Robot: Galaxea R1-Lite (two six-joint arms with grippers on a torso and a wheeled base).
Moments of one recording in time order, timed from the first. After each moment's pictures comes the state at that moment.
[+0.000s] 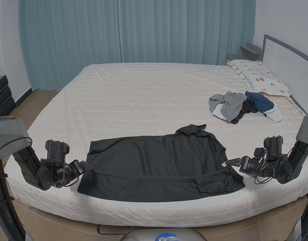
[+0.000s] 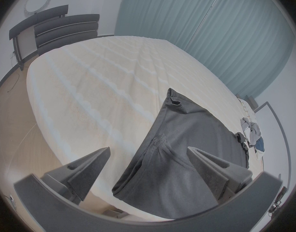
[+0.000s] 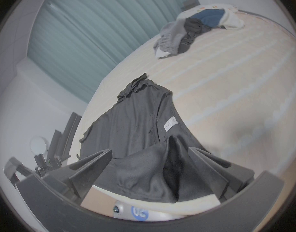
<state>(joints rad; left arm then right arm) -0.08 2.11 -0.57 -0.74 0.08 -0.67 0.04 2.12 -0.53 -0.92 0.35 0.50</state>
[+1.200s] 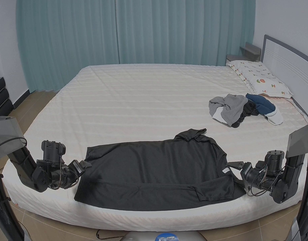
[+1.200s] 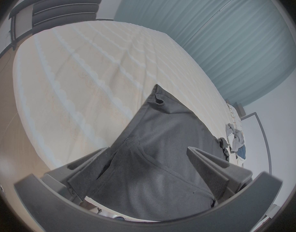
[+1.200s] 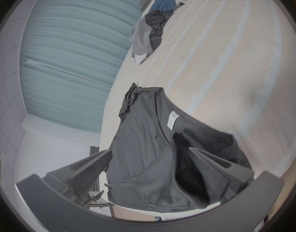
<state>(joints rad) -0.06 2.06 -0.52 -0.75 -0.07 -0.79 0.07 2.28 -0.28 -1.48 0.36 0.98</state>
